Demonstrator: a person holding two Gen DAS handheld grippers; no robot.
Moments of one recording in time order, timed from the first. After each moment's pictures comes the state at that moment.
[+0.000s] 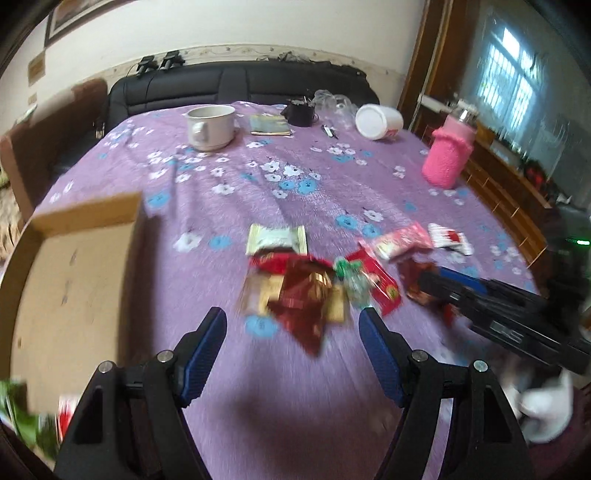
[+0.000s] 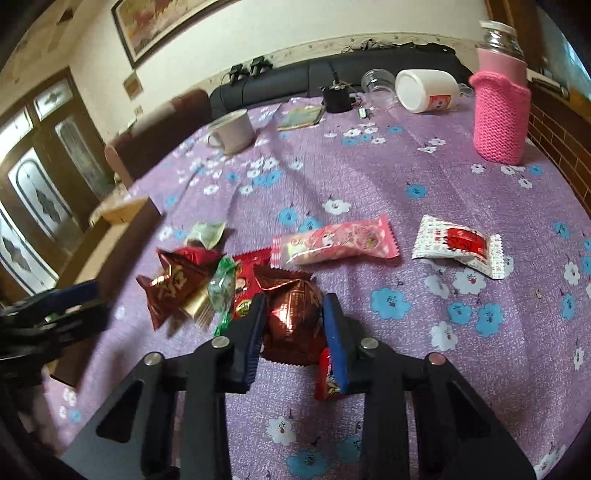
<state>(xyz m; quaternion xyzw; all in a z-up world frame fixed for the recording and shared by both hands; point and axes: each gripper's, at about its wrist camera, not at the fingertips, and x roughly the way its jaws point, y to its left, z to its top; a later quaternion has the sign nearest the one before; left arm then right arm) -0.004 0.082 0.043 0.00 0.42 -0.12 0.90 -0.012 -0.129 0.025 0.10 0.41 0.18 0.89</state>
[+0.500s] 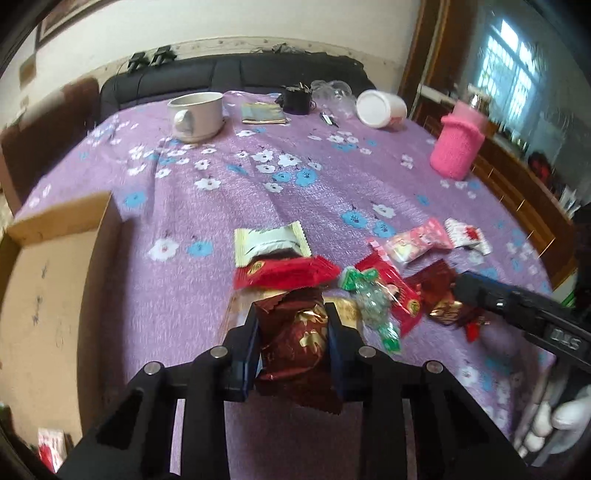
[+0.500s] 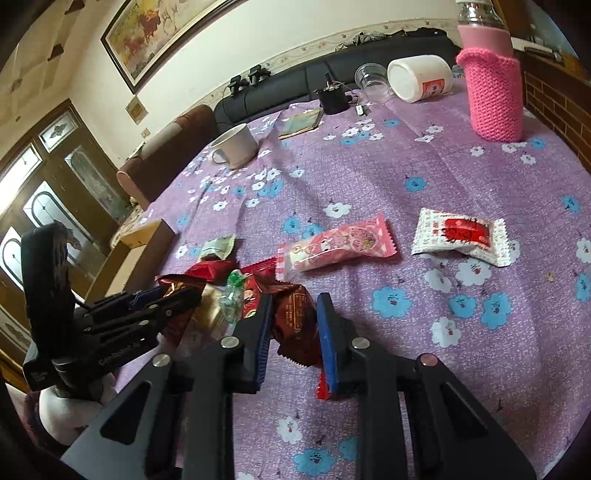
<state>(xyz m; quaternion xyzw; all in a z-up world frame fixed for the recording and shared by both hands) 0.010 0.088 0.028 -0.02 0.43 -0.13 0.89 -0.010 -0.143 0.026 0.16 0.41 0.21 0.87</state>
